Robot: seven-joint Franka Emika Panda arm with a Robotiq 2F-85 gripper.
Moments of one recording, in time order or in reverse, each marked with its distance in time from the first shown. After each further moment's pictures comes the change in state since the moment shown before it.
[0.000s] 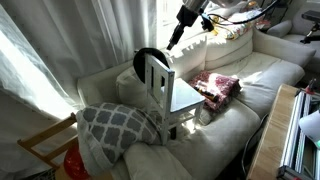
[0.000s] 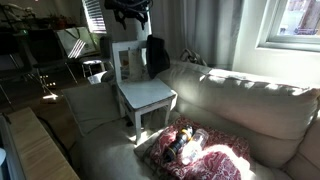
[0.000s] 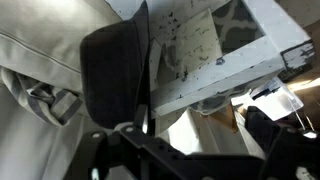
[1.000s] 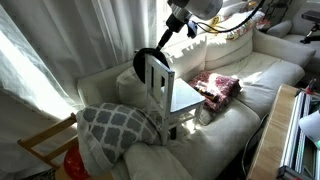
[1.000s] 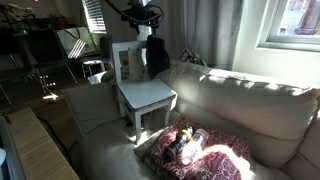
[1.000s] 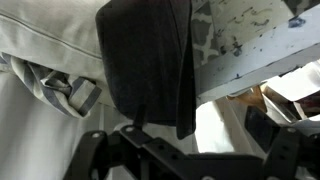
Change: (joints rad) arm -0.030 0.212 0.016 0.197 0.186 0.087 -0.097
